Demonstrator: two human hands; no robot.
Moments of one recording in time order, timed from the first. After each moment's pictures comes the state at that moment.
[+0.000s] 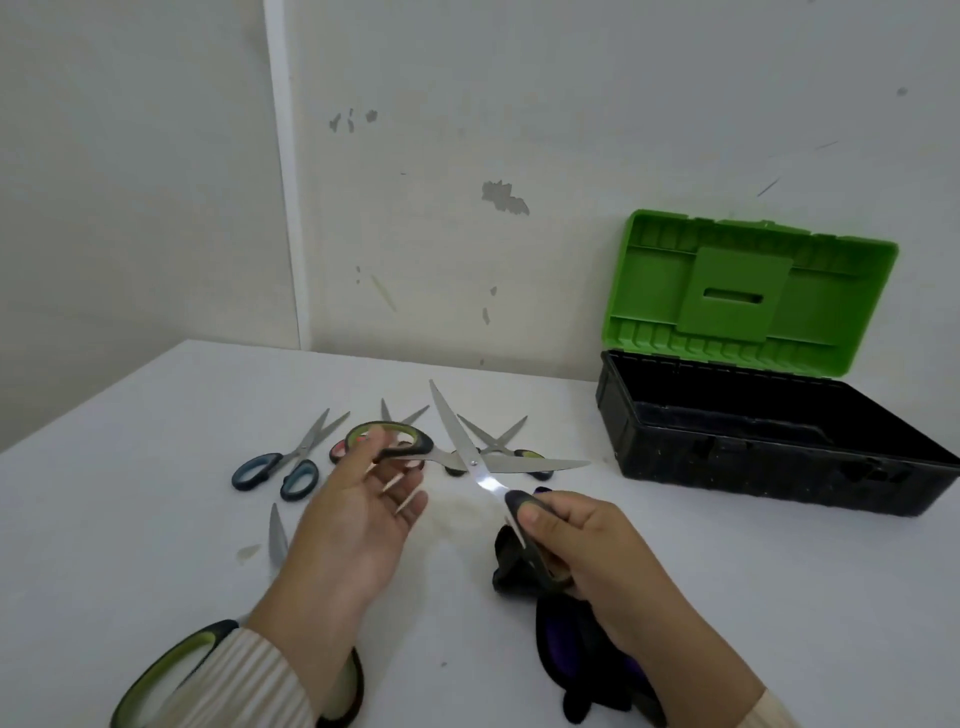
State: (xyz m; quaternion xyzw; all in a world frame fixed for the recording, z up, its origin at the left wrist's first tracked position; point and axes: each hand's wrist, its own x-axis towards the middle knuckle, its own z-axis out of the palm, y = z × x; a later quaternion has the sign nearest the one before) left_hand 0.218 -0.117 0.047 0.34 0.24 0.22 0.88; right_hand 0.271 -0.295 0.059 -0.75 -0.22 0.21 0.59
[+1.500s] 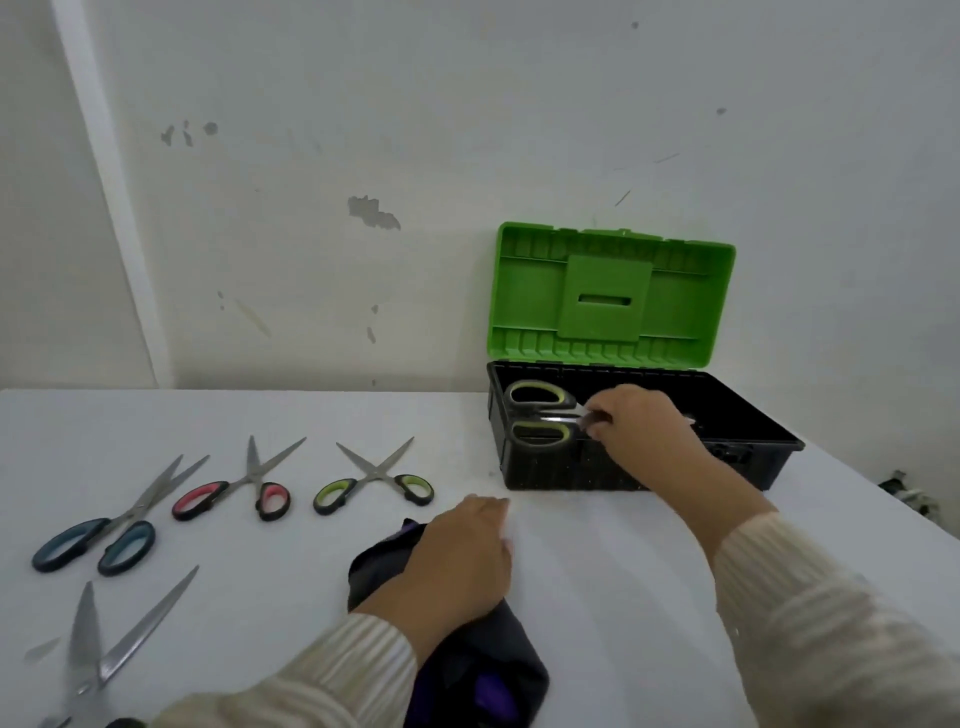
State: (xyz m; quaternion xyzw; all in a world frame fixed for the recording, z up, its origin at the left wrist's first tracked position) left_hand 0.320 -0.251 0.025 0.97 0.00 0.01 0.23; right_hand 0.431 -0.414 0.115 -0.96 -0.23 -0.13 0.10
